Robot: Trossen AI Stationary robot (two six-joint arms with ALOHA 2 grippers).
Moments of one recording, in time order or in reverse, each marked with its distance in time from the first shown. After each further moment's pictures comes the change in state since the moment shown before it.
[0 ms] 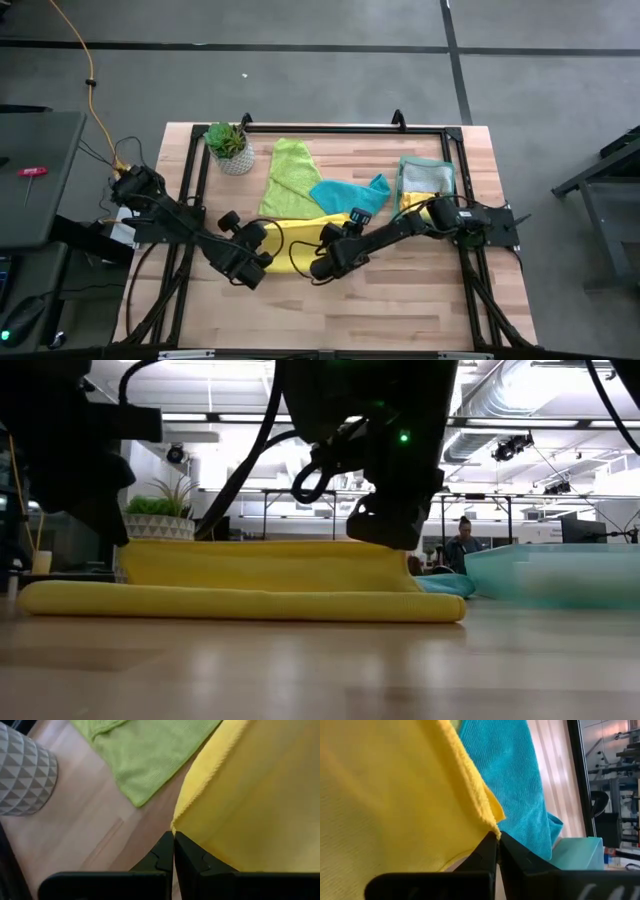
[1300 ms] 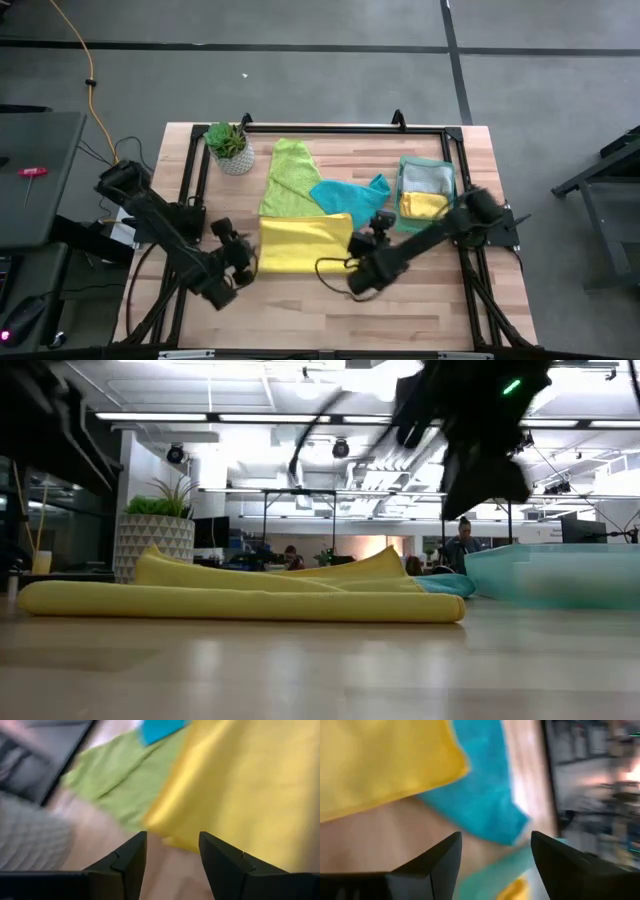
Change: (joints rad) left arm -0.246 -0.120 -0.001 -0.064 -0.204 0.110; right arm 0.141 -0.295 -0.342 0.057 0.100 -0.063
